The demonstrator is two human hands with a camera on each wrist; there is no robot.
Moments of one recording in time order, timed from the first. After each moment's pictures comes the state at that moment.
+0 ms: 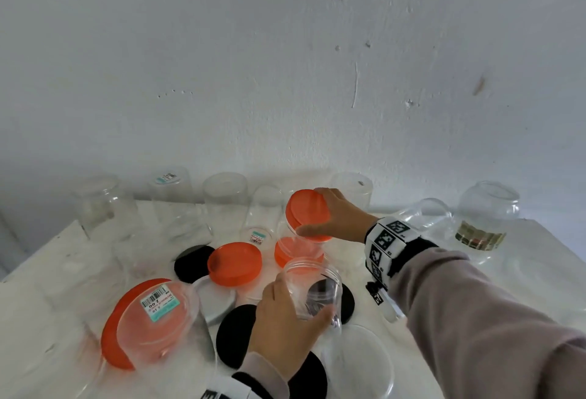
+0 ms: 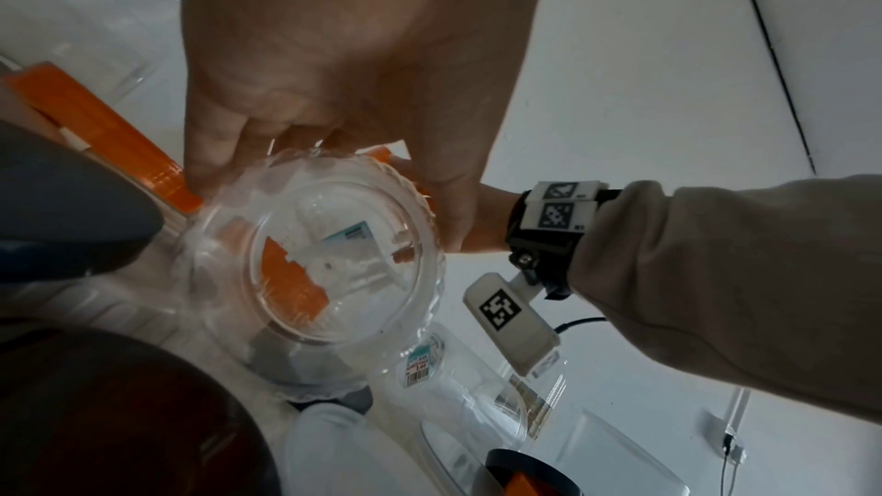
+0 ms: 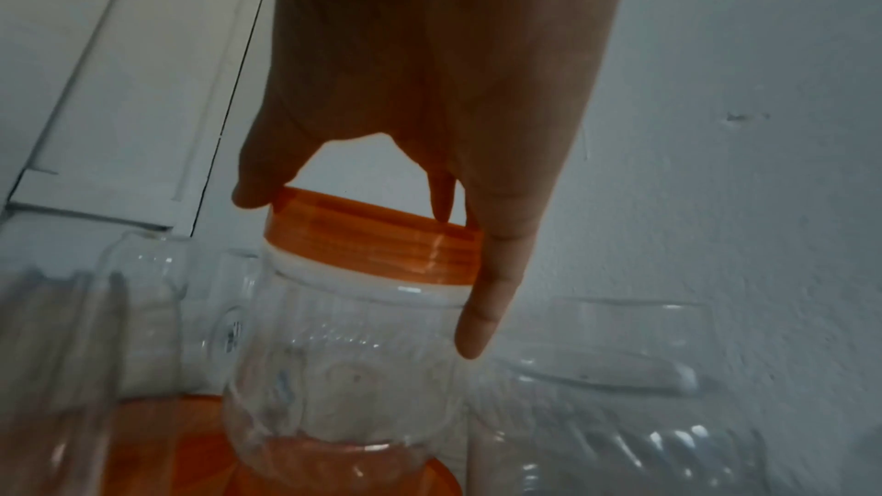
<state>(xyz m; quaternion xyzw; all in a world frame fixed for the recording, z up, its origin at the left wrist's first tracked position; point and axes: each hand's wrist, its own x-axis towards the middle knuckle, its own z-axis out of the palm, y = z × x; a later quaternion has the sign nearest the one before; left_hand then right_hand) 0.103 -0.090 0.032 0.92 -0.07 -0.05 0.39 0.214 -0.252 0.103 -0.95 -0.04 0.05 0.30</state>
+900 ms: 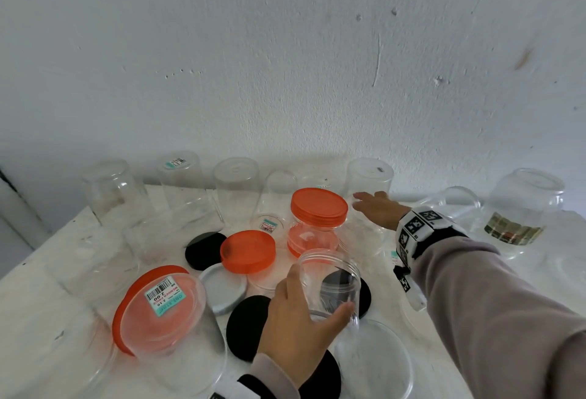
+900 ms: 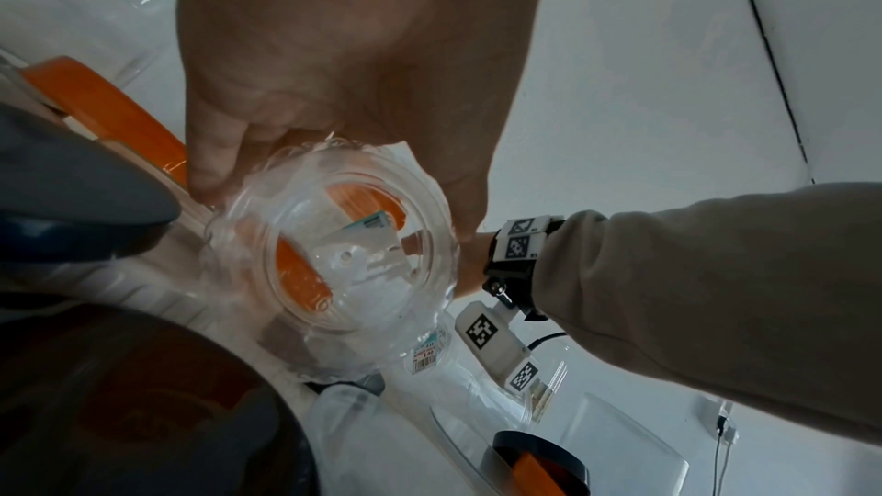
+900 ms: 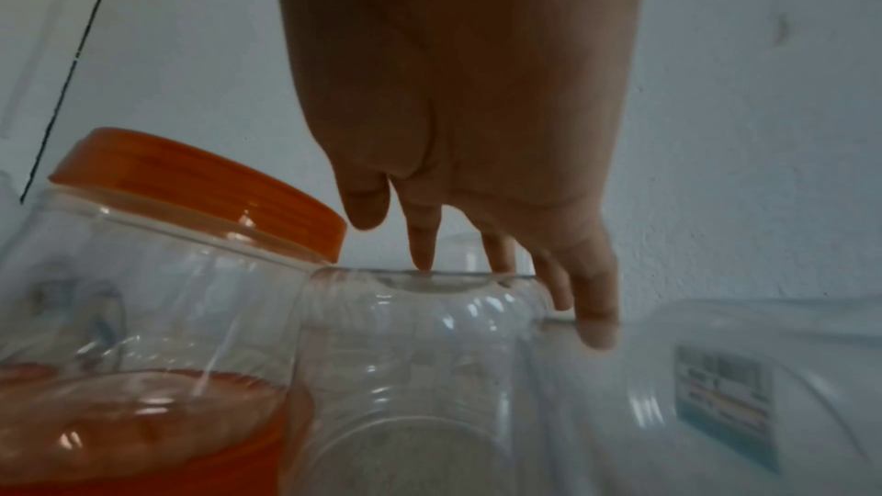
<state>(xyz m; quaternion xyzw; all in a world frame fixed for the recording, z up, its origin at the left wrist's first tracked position) 0.102 -0.089 0.024 0.90 -0.07 -0.08 0.41 0.242 -0.293 0.077 -0.96 0.13 0.14 0.21</state>
